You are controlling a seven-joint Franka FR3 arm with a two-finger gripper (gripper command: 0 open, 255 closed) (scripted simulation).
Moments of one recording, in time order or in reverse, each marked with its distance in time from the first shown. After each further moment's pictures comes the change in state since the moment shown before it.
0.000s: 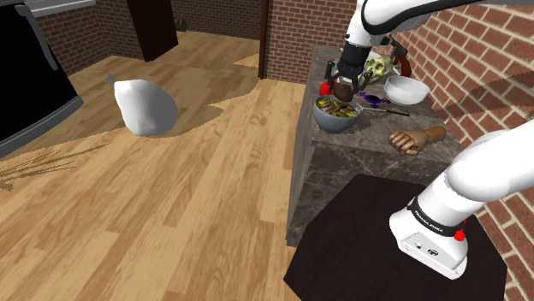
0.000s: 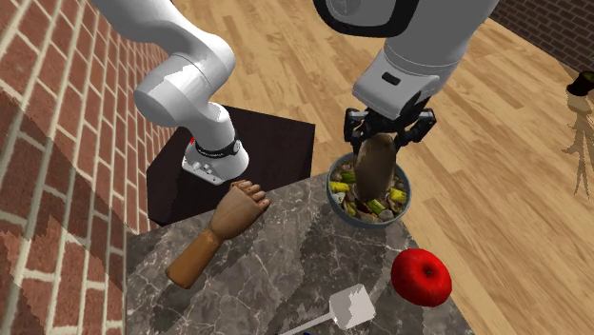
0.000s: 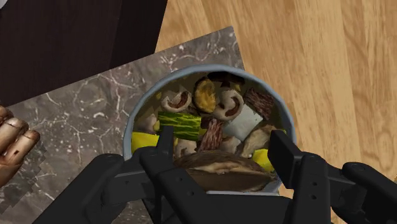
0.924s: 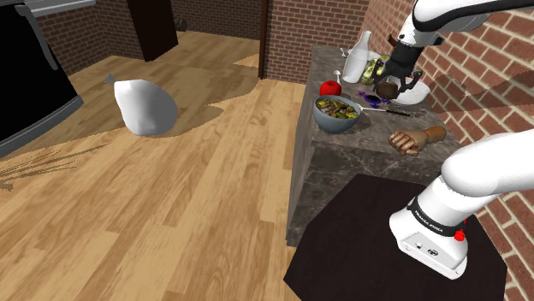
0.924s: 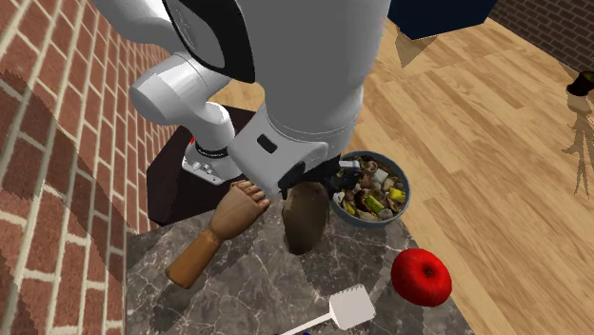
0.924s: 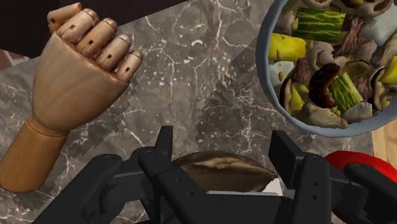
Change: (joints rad) arm -0.148 -0.188 -0.227 -0.118 -0.130 -0.073 -0.289
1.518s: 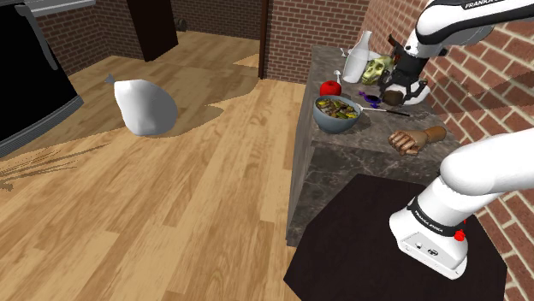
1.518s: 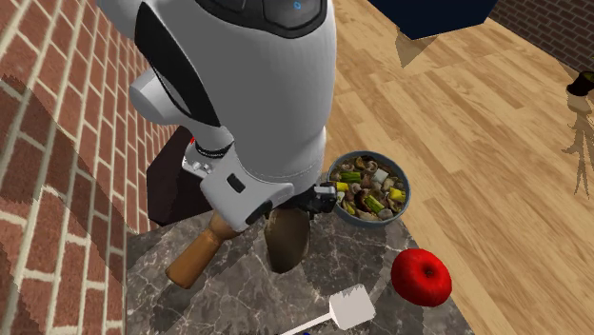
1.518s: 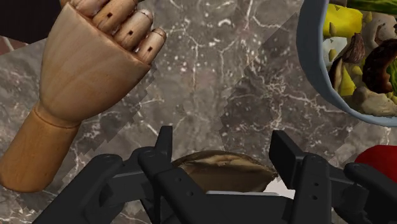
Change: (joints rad) arm -0.040 0.009 -0.069 -0.063 -0.043 0.075 -0.073
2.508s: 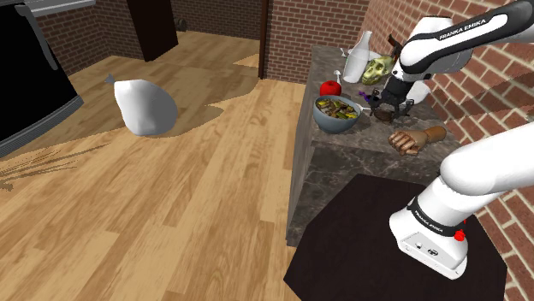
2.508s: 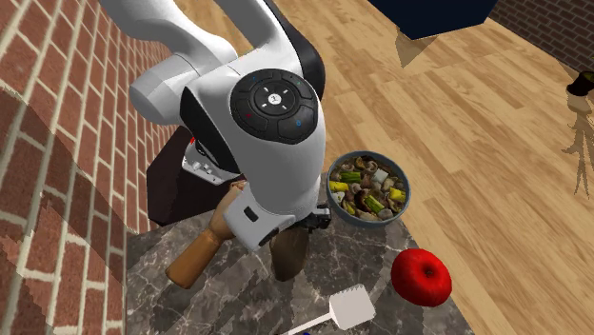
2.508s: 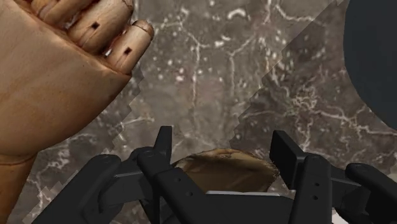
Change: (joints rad) arm 0.004 0.115 -0.033 -0.123 -0.006 0.238 -0.012
